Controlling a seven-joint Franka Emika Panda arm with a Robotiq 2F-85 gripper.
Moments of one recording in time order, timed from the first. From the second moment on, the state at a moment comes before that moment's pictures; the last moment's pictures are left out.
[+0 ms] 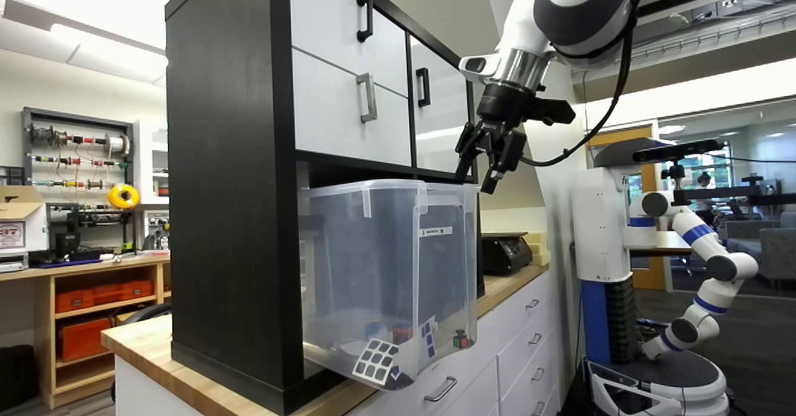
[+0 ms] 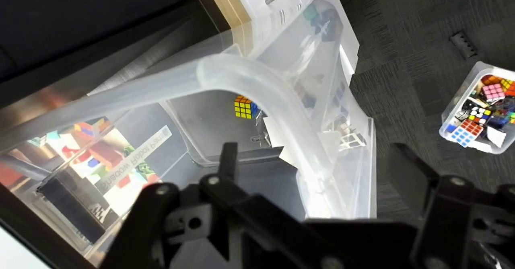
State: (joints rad) arm -0.01 -0.22 -0.05 -2.13 0.05 2.37 -1.08
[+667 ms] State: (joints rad) arm 0.02 -0.28 0.01 -2.02 -0.06 2.27 -0.79
